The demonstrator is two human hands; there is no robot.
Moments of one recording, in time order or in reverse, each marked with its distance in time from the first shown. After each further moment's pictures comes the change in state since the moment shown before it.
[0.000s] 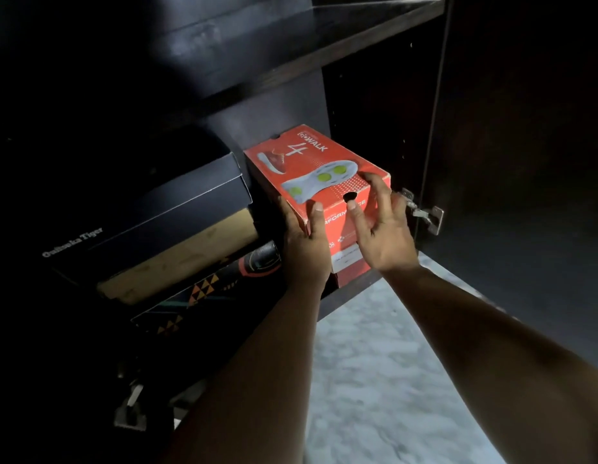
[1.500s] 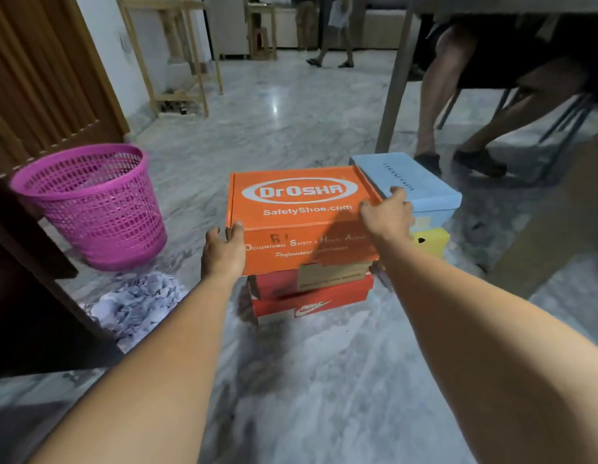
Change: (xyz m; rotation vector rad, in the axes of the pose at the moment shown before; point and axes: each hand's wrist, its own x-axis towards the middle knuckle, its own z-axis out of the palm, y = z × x) left_hand -0.439 0.241 0.318 0.194 -0.908 0.176; right_hand -0.364 0.031 -0.668 -0.391 1.145 0.955
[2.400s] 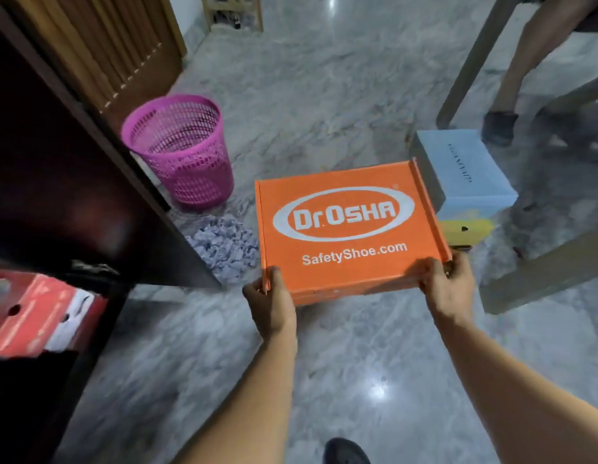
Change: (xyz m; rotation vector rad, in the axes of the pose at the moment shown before) left_hand -0.152 0.033 -0.113 -0.413 0.260 -0.595; right_hand -0.123 0.018 -0.084 0.192 -0.155 0.116
